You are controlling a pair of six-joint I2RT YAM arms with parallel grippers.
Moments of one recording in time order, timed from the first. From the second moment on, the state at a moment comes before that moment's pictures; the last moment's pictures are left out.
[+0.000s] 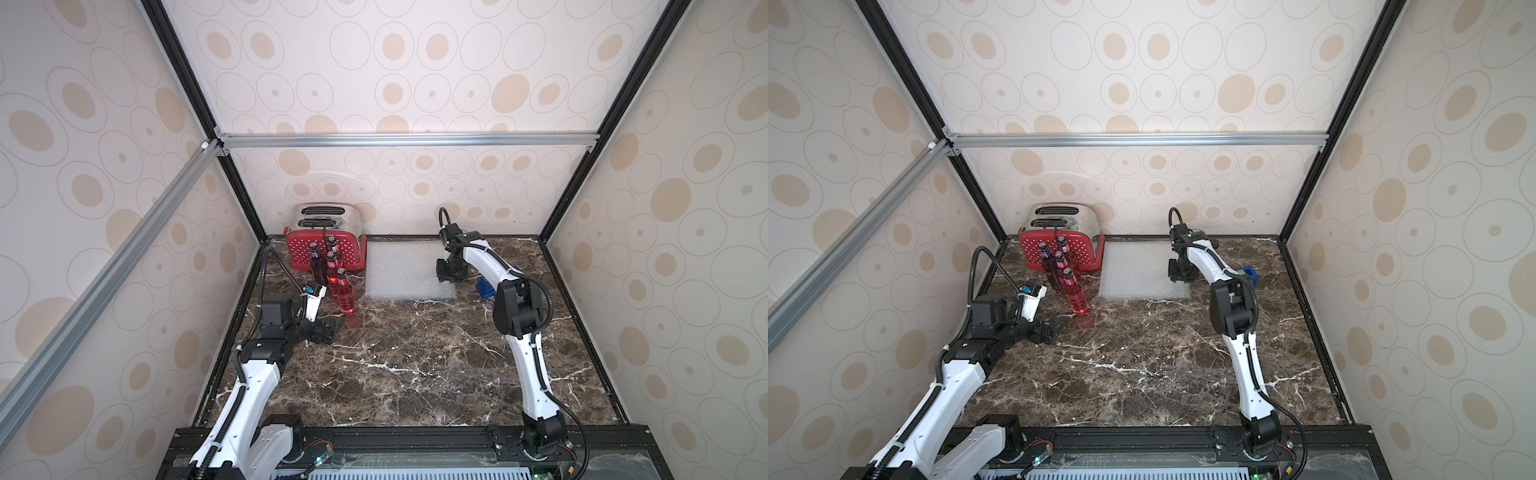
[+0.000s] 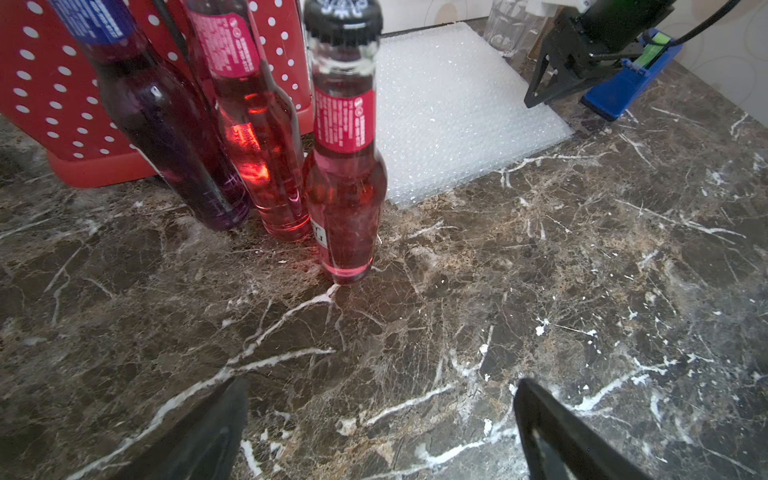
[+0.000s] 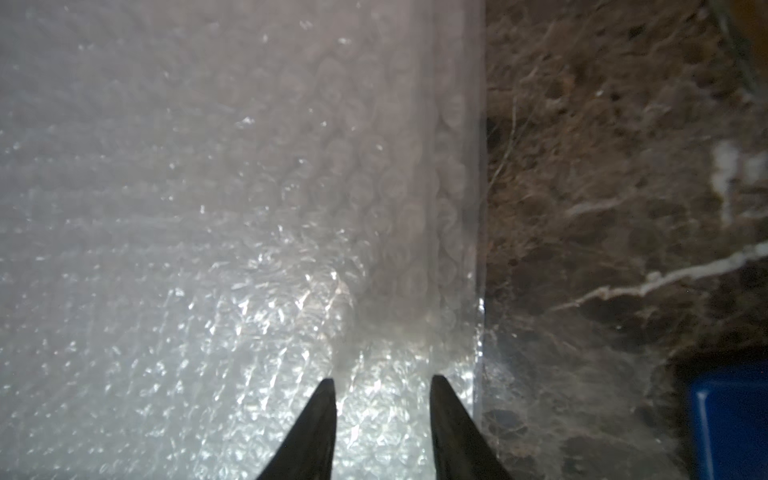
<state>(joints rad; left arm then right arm) -0.02 0.93 0.63 -0.39 0.41 0.20 0.31 2.45 2.21 -1.08 -0.02 0.37</state>
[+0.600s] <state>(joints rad) -0.02 0.92 0.63 -0.39 0.41 0.20 0.31 2.45 2.16 -1.06 -0.01 0.35</state>
